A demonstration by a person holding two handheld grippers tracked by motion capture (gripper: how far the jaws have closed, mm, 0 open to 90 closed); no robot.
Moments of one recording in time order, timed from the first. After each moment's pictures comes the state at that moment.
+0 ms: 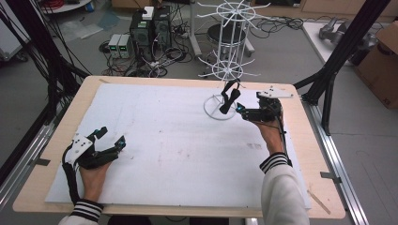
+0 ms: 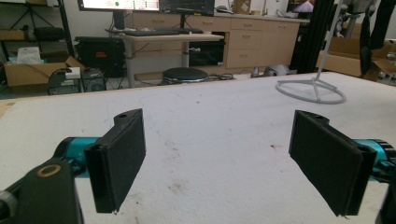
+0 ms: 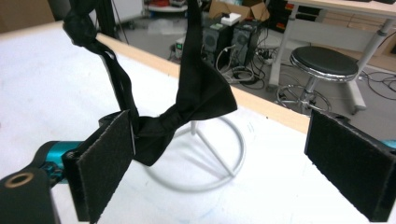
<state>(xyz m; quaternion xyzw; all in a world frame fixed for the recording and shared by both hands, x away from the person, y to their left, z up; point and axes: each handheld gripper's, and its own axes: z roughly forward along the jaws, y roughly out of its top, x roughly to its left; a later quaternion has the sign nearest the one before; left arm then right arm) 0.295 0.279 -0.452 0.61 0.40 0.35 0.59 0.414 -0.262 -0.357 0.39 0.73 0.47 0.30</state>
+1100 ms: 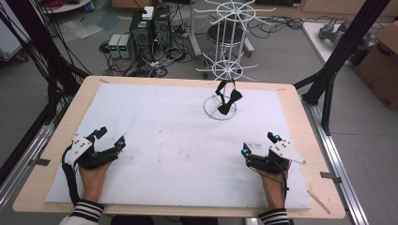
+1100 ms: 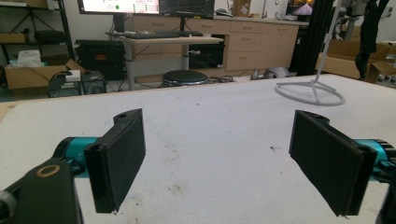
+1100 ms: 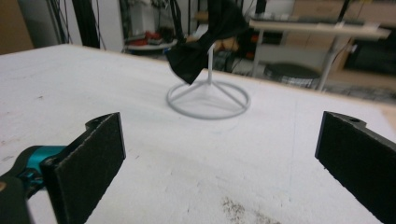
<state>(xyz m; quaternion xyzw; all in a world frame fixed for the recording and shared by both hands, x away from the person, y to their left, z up) 0.294 0.279 -0.453 0.61 0.39 0.35 0.59 0.279 -0.272 -0.435 0.40 0.65 0.53 0.37</state>
